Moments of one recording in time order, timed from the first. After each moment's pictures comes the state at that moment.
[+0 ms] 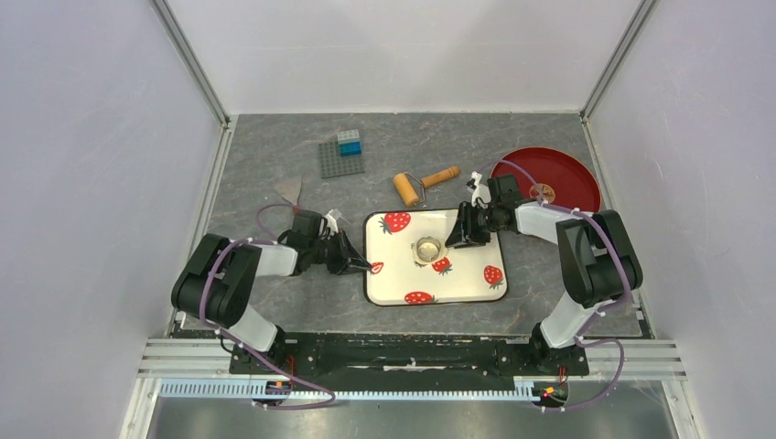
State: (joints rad) left arm -0.31 1.57 0.46 0.22 0.65 -0.75; right arm 0.23 1.70 0.84 -0.23 -0.58 0.31
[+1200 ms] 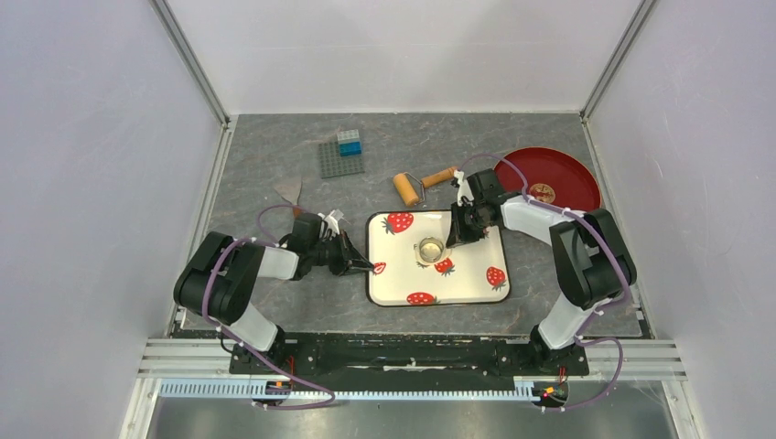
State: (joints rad) left arm -0.32 1.59 0.42 0.35 0.68 -0.75; right arm 0.35 1.71 0.94 -0.35 -0.37 0.24
